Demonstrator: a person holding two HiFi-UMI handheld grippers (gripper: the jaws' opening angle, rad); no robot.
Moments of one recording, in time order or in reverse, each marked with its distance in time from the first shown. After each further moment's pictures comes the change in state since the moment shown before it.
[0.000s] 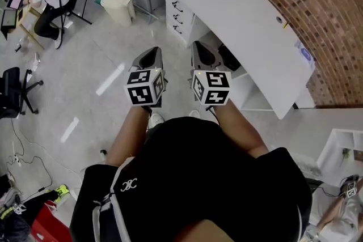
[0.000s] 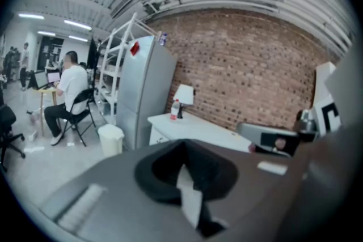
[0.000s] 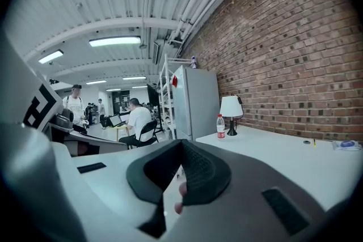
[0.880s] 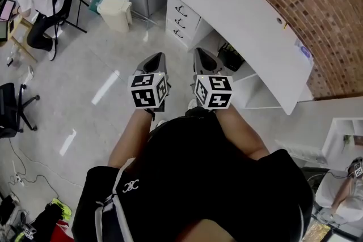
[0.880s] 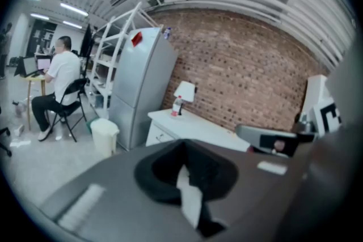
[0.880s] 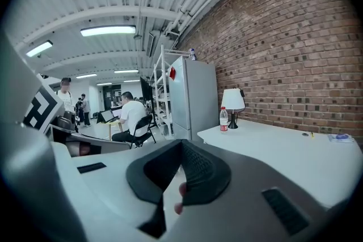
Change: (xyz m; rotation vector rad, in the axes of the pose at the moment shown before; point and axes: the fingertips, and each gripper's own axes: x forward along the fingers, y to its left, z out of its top) left arm 0.006 0.090 -0.009 -0.046 0.035 -0.126; right arm 0.054 0.070 -0.021 0.013 0.061 -0.091
